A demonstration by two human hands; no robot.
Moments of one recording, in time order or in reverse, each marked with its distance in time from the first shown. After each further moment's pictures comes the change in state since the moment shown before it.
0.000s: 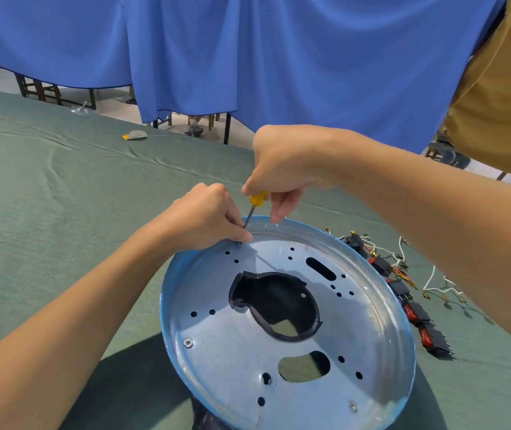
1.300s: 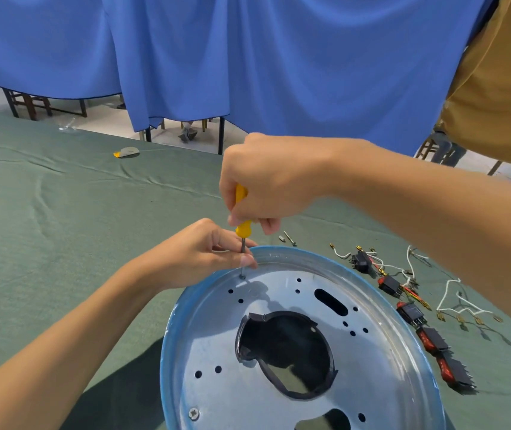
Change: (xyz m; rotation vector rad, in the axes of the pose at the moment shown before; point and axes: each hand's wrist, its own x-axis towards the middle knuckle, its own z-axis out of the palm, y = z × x) left_hand 0.006 -0.026 -0.005 -0.494 -0.270 0.206; right_hand 0.019 -0.008 -0.020 -0.374 -0.009 -0.366
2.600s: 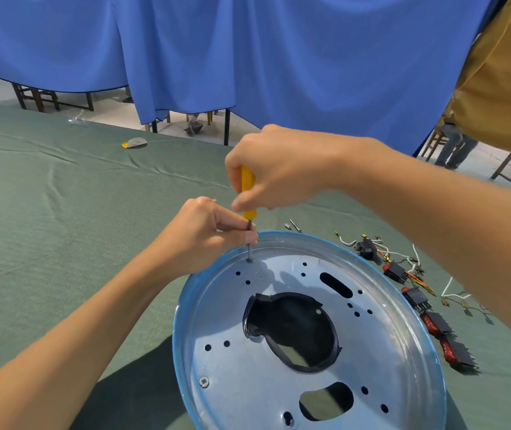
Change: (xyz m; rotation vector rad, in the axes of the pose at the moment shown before) left_hand -0.007 0.011 0.009 0.159 0.350 0.030; right_hand -0.001 0.001 0.012 0.069 0.092 0.069
